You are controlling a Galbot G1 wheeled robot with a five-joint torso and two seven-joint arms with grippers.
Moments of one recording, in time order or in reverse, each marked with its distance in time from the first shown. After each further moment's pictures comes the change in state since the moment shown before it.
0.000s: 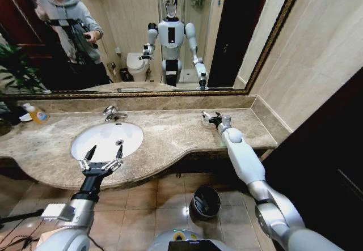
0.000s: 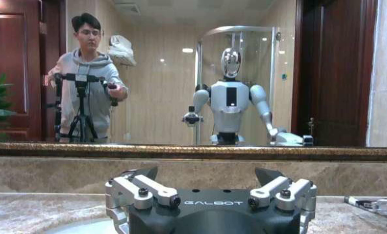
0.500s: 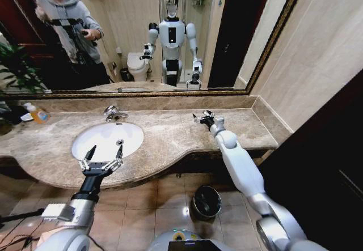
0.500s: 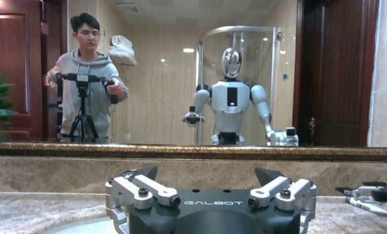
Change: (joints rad) left arm 0.000 0.000 0.000 0.000 0.000 0.000 0.000; right arm -0.085 0.023 -0.064 0.247 -0.042 -0.044 0.054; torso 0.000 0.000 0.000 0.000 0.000
